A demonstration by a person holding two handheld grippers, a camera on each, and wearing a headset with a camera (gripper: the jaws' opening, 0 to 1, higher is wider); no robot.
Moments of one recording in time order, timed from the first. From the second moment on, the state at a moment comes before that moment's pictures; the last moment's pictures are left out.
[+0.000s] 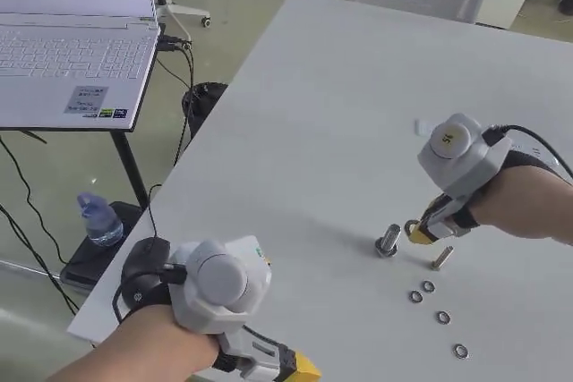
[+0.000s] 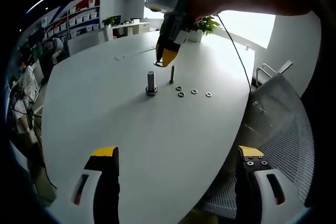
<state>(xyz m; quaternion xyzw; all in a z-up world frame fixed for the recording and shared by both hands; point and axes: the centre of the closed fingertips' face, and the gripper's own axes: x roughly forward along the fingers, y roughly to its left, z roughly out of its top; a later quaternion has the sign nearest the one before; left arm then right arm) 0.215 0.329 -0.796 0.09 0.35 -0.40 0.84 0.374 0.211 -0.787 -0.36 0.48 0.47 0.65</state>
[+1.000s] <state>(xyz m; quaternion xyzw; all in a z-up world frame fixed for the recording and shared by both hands) 0.212 0.340 -0.809 0.09 0.37 -0.39 0.84 0.384 0.231 -0.811 -0.39 0.49 0.48 0.62</state>
